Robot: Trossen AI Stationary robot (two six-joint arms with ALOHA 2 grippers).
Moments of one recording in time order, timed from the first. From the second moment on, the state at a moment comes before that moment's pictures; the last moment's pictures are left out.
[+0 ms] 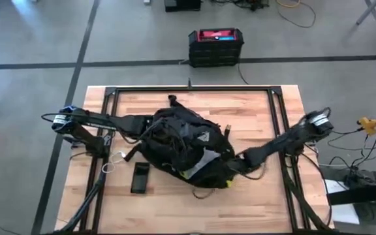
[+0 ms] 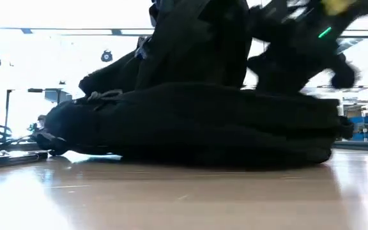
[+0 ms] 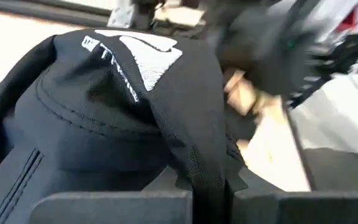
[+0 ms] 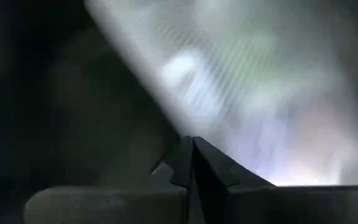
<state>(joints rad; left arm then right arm) -0.11 1.54 1.36 -0.37 0.06 -0.24 0.33 1.68 0.89 -0.10 0.38 0.03</state>
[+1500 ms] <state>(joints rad) 0.33 1.49 1.48 -0.73 0.06 -0.20 0.29 2.73 2.20 0.13 0.25 0.07</state>
